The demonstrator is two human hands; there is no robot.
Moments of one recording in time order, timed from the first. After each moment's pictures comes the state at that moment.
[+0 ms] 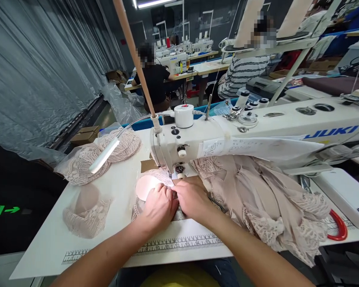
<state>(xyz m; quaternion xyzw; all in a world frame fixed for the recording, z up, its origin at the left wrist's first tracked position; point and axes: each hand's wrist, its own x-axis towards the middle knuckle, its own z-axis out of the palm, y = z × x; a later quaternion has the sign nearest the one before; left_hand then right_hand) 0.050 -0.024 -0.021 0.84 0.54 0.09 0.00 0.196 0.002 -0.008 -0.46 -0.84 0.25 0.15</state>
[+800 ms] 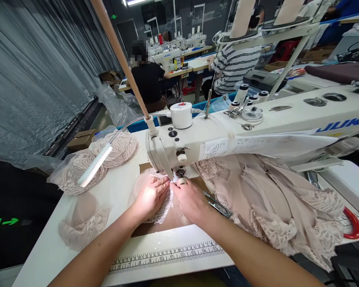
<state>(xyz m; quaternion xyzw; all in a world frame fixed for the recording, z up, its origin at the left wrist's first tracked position) -0.001 0.021 -0.045 0.88 0.42 0.21 0.06 0.179 0.011 -0.031 -0.50 -0.86 0.06 0.07</state>
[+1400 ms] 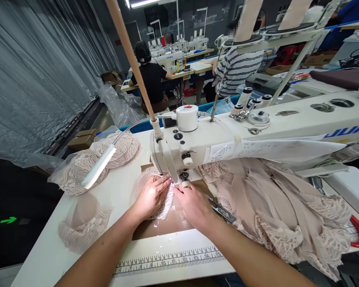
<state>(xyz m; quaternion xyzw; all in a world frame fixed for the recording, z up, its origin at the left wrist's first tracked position) -0.004 0.027 -0.041 0.87 0.44 0.22 0.08 0.184 0.007 -0.047 -0.47 -0.87 0.02 0.12</state>
